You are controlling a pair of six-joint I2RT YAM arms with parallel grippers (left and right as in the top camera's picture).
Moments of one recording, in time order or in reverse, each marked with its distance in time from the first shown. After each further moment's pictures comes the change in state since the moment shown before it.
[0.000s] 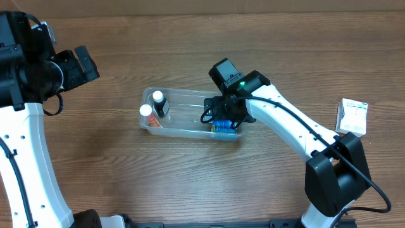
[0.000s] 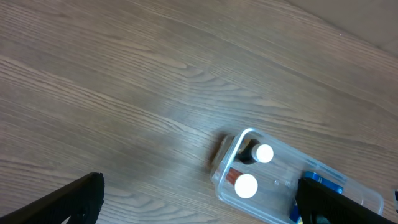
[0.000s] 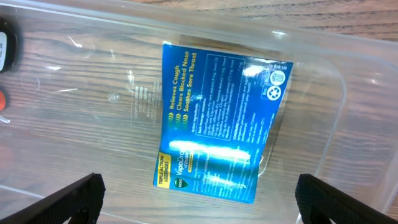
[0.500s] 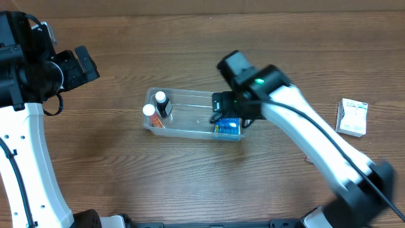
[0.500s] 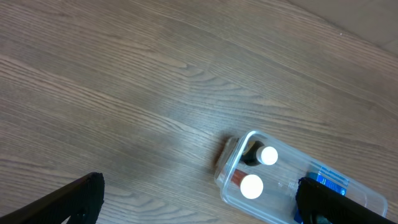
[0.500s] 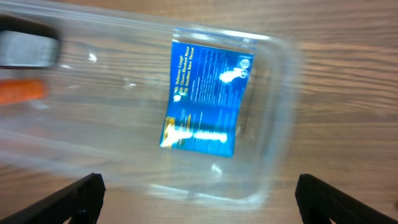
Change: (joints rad) left arm 0.000 0.000 0.000 -0.002 0.000 0.000; right arm 0.000 -0.169 0.107 -0.218 0.067 0.005
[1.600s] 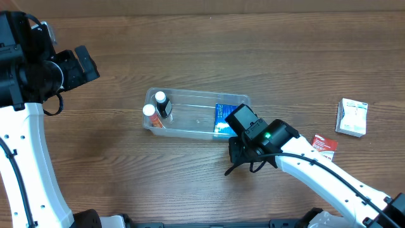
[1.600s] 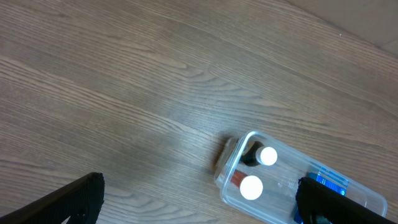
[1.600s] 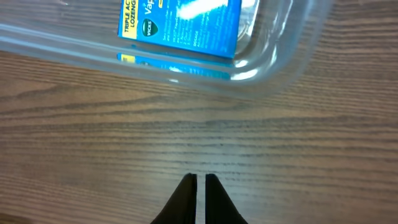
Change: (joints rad) left arm 0.000 0.000 0.000 0.003 0.001 0.000; right arm 0.117 -0.271 -0.568 0.262 -0.050 0.077
